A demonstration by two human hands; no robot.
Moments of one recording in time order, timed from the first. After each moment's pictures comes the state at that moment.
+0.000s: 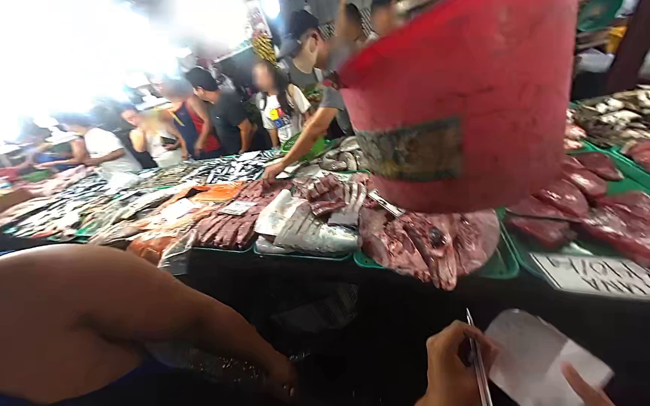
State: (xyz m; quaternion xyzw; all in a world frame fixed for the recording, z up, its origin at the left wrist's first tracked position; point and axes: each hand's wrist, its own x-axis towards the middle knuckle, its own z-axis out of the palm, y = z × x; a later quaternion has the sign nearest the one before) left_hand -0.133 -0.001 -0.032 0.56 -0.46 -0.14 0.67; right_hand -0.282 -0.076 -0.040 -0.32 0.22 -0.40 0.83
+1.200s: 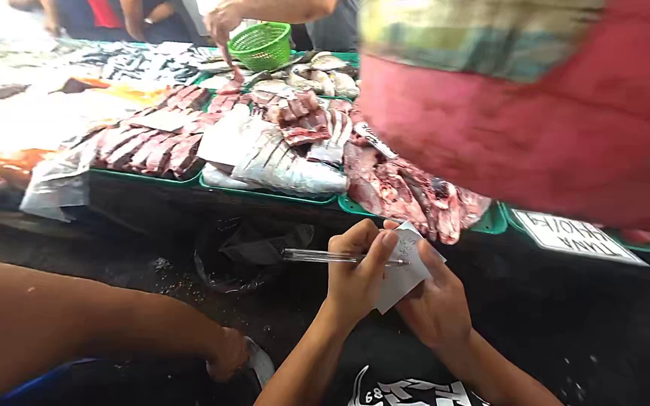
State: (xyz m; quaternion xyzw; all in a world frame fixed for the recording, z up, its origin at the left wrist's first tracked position) left_hand -0.010 0.063 0.037 0.44 -0.41 -0.12 0.79; right_hand -0.108 -0.009 0.020 -0.28 0.01 -0.25 0.93
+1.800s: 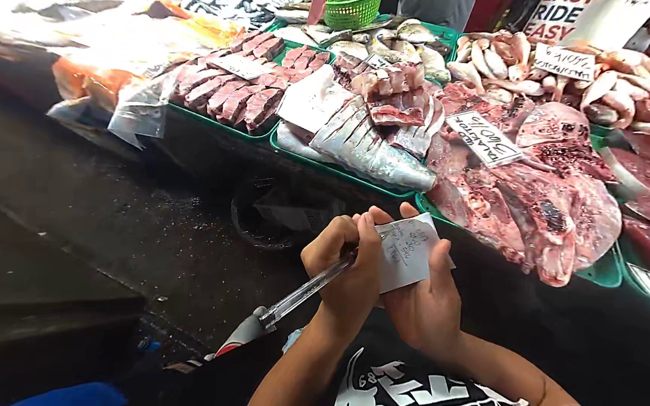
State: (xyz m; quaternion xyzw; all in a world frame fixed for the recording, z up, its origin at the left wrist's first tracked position) left_hand 0.051 0.138 0.032 0.56 -0.22 0.23 0.76; right_hand -0.012 0.070 0.013 -0.27 -0.08 -0.17 0.94
